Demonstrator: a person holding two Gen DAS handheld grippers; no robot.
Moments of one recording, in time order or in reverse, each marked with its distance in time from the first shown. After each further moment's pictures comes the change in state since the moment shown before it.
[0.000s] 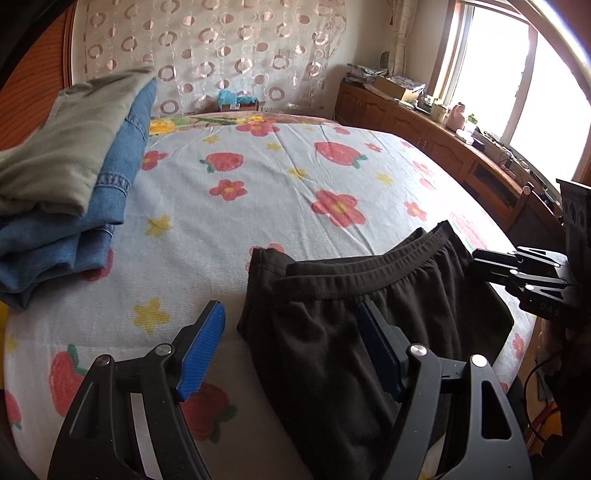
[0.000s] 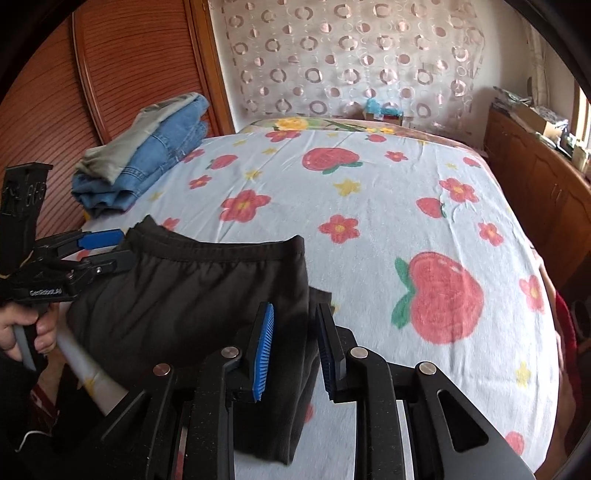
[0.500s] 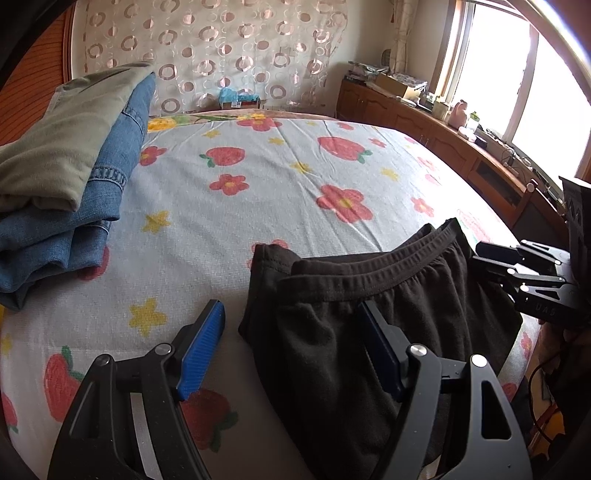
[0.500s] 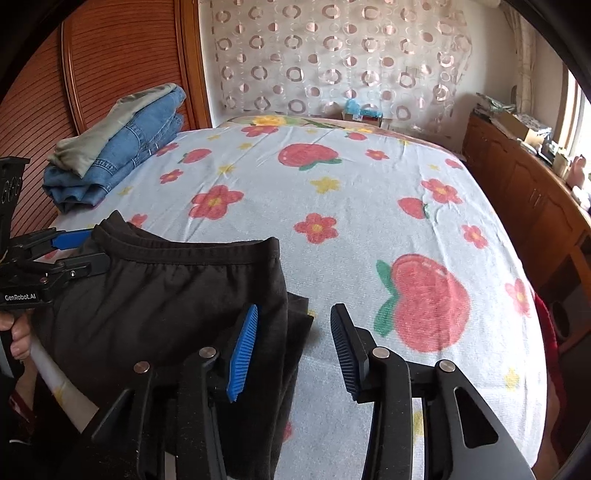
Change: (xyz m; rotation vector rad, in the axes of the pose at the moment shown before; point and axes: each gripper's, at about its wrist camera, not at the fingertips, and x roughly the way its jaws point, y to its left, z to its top) left arm 0.005 0.001 -0.002 0.003 0.001 0.005; right arm 0.015 0.003 0.001 -0.001 0.005 -0.073
